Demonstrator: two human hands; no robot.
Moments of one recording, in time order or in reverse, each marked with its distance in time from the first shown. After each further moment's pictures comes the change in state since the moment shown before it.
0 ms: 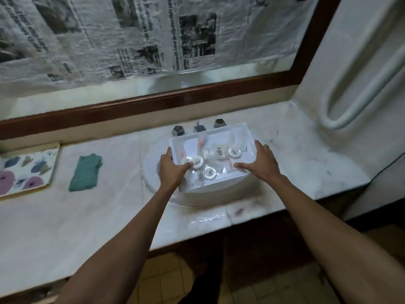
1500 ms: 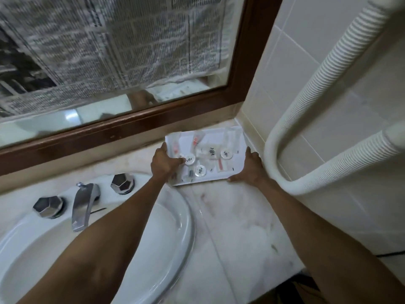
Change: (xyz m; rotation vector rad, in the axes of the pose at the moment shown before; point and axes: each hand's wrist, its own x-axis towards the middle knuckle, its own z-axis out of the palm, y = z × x) left_hand 0.275 0.165 0.386 0.233 -0.231 -0.089; right_hand 0.333 0.242 -0.115 -0.093 -0.220 0.309
